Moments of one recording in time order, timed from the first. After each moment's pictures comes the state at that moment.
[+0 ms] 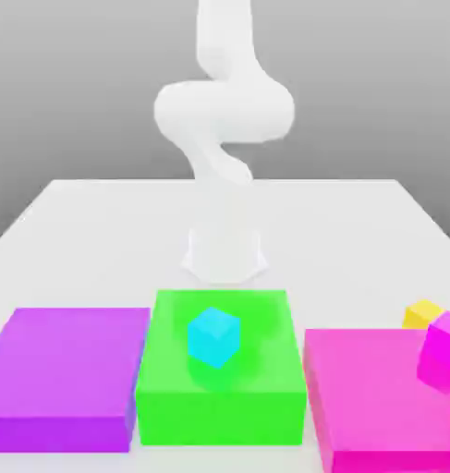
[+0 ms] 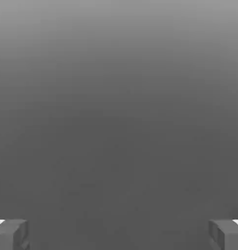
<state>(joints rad) 0.08 -0.73 0.00 -2.33 0.02 2.34 0.70</state>
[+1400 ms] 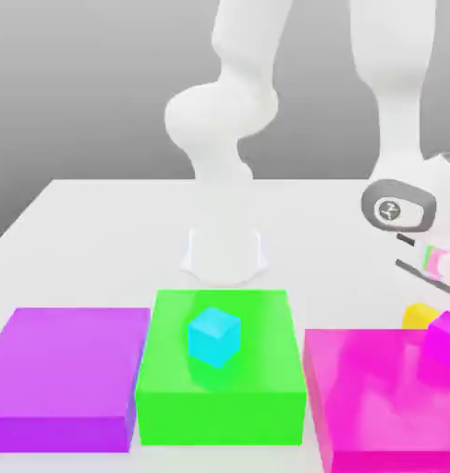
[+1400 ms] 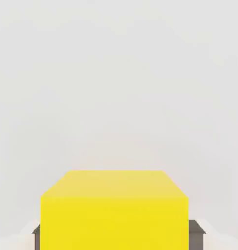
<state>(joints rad) 0.87 0.34 0.09 -2.64 -0.19 2.97 -0.19</state>
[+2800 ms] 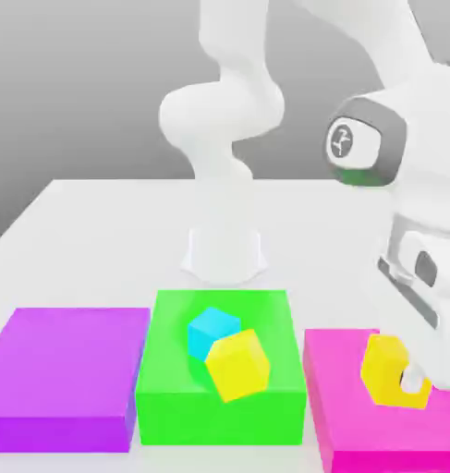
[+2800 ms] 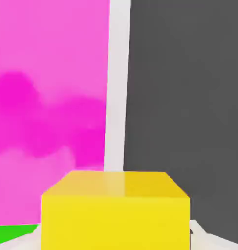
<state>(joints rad) 0.61 0.09 -0.31 -2.35 -0.16 2.51 -0.24</state>
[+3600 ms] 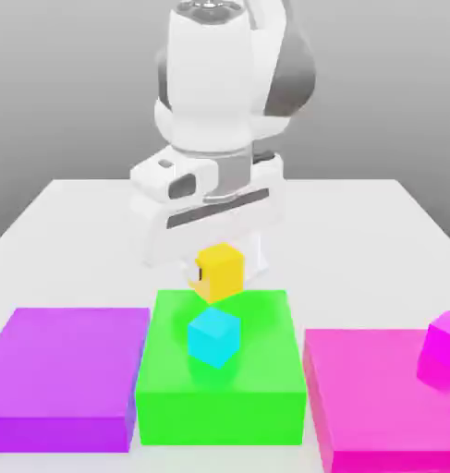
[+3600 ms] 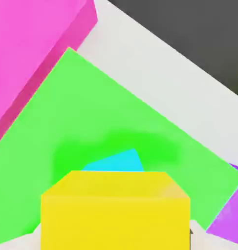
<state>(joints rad) 0.31 -0.30 -0.37 -2.75 -0.16 2.46 0.24</state>
